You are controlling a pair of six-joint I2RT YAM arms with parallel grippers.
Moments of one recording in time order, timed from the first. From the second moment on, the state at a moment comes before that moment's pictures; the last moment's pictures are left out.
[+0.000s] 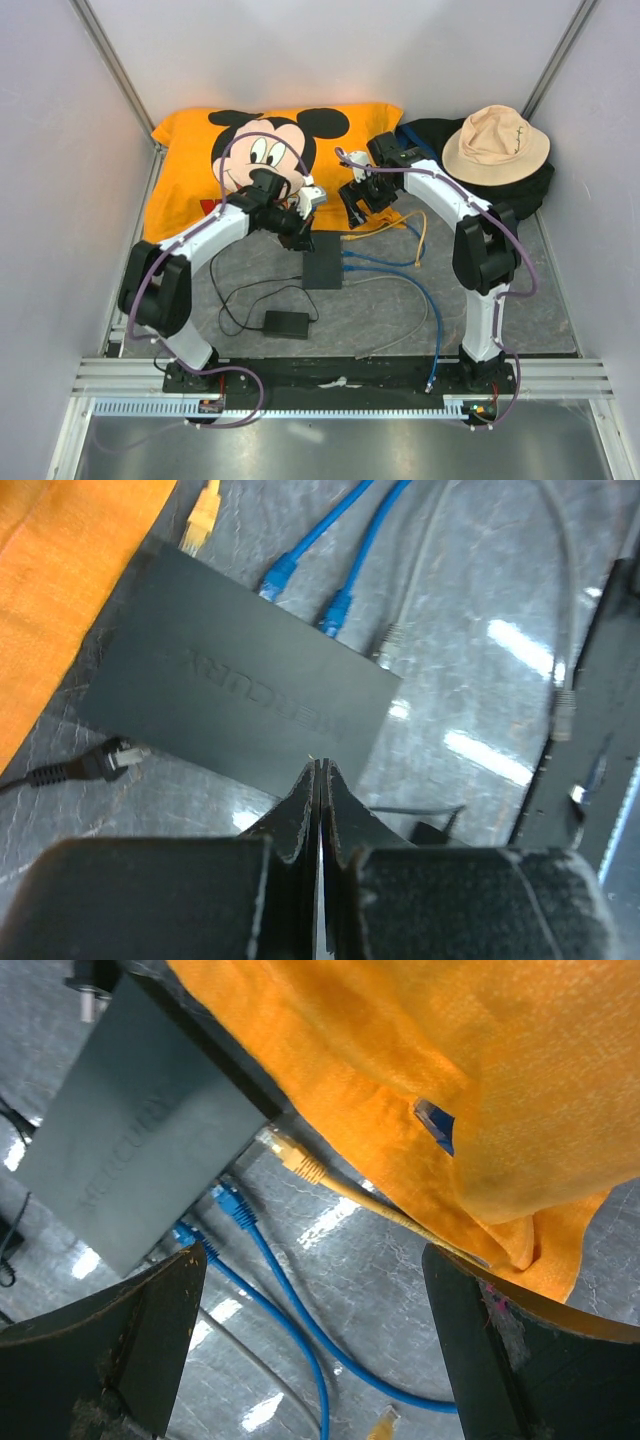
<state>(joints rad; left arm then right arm) -0.43 1.62 1.17 -0.54 0.70 0.34 0.42 2.01 1.74 -0.86 -0.35 -0.21</state>
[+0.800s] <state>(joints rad) -0.49 1.78 1.11 -0.36 0.45 0.02 0.42 2.03 1.56 -0.71 -0.38 -0.27</state>
